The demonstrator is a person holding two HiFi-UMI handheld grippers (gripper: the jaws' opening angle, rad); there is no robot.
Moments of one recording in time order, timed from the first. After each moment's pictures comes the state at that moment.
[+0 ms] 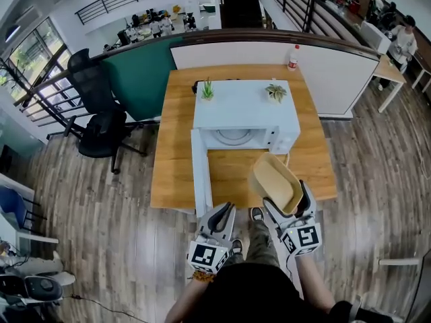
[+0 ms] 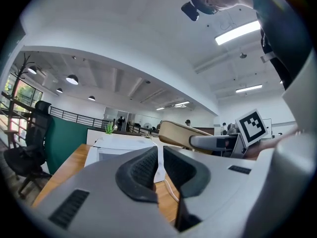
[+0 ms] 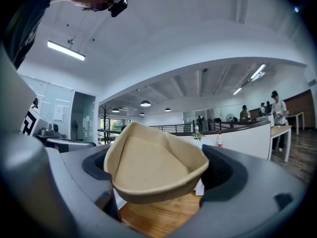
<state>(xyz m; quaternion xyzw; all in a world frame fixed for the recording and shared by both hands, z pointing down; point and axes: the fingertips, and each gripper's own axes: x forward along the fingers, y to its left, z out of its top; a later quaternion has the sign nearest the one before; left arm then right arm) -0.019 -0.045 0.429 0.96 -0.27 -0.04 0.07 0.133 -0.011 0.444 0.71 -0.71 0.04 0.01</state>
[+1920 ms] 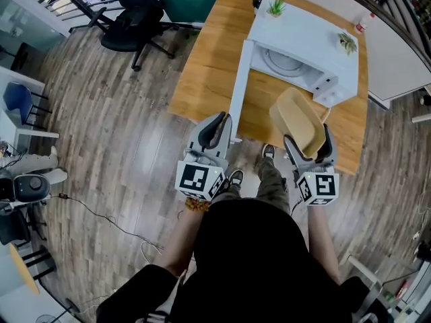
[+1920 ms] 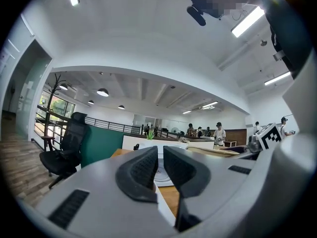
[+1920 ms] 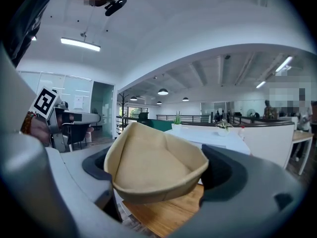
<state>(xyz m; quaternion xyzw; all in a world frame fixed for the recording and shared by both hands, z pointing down) -0.120 -0.116 0.424 0.90 -0.43 -0.06 0.06 0.093 -0.065 0.490 0.62 -0.78 0.05 0.09</state>
